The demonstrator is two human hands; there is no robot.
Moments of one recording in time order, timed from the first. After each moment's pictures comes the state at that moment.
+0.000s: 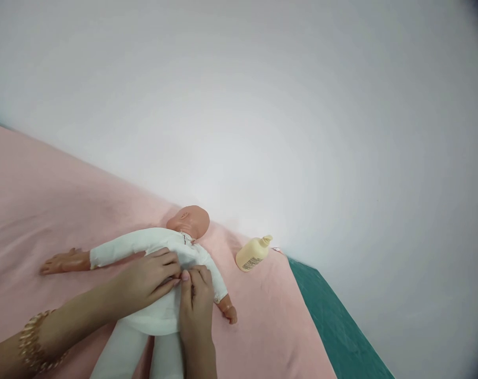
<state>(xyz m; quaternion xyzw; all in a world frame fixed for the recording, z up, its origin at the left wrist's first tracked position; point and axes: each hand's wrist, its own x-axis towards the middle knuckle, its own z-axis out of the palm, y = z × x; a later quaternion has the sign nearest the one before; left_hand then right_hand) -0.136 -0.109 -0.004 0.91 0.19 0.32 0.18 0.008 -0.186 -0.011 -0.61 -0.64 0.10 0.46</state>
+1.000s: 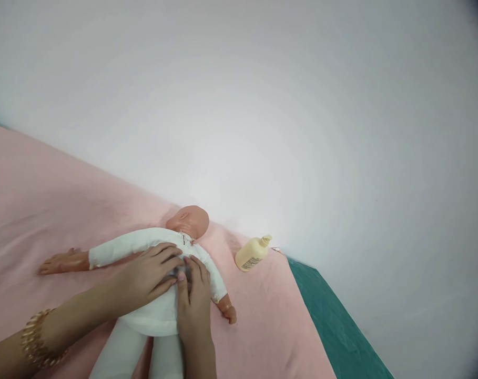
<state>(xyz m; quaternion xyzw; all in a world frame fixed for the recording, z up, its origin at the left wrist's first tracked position) -0.135 -0.102 -0.015 0.91 0.20 0.35 0.10 0.012 -0.185 -0.012 -0.64 -0.63 0.12 0.42</state>
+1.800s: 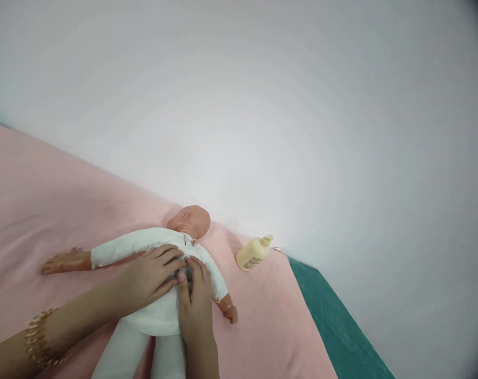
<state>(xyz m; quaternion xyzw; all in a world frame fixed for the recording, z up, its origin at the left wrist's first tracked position) -0.134 -0.102 -0.019 0.91 0.21 0.33 0.10 0.012 -0.185 -0.009 -0.64 -0.63 0.14 0.41</state>
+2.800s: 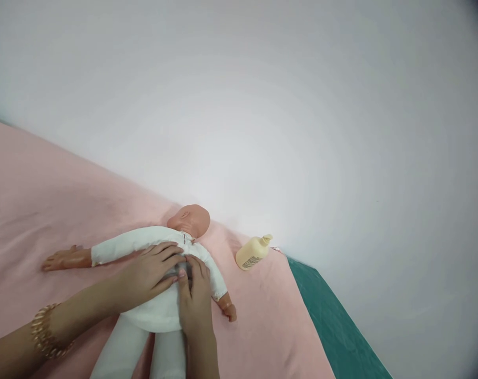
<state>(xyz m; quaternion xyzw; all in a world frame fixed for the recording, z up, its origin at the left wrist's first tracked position) -0.134 -0.098 -0.026 0.90 0.22 0.36 0.09 0.014 -0.181 -0.009 -0.64 -0.63 0.13 0.42</state>
